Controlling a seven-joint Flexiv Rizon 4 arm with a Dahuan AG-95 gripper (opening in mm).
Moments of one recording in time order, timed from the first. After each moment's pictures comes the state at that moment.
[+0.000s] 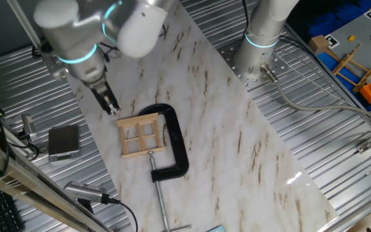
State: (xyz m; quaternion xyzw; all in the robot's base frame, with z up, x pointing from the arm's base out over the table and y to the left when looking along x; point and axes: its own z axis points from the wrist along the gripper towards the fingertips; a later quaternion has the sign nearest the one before) arm 0.607 0.035 0.096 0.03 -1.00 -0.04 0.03
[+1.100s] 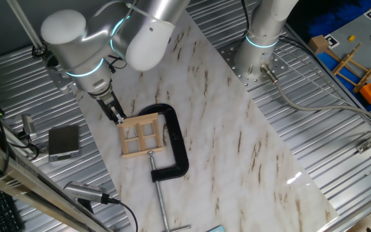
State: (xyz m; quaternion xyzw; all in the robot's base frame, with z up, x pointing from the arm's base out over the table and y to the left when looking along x) arm 0.602 0.057 0.092 0.09 -0.99 -0.05 0.04
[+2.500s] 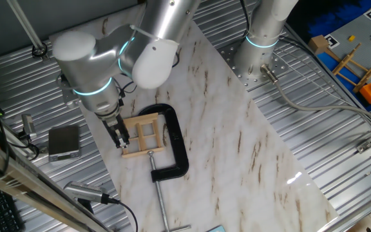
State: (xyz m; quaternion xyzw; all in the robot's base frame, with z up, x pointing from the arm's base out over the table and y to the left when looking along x) arm 0.618 0.135 0.058 -0.05 -0.99 -0.11 0.03
